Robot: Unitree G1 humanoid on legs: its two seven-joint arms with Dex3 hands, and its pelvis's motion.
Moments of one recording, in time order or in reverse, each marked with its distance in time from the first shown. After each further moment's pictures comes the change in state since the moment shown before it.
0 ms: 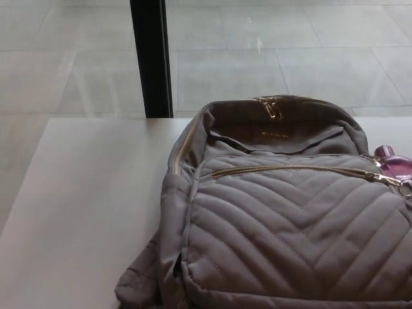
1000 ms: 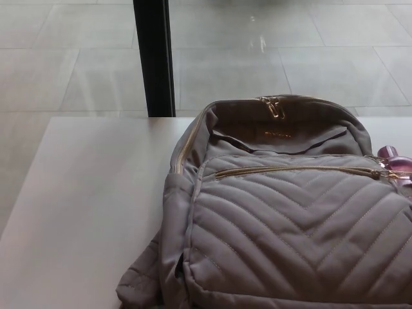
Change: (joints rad) left_arm -0.003 0.000 0.003 -0.014 -0.001 0.000 0.019; right_arm -0.287 0.005 0.216 -0.085 -0.247 0.020 -0.135
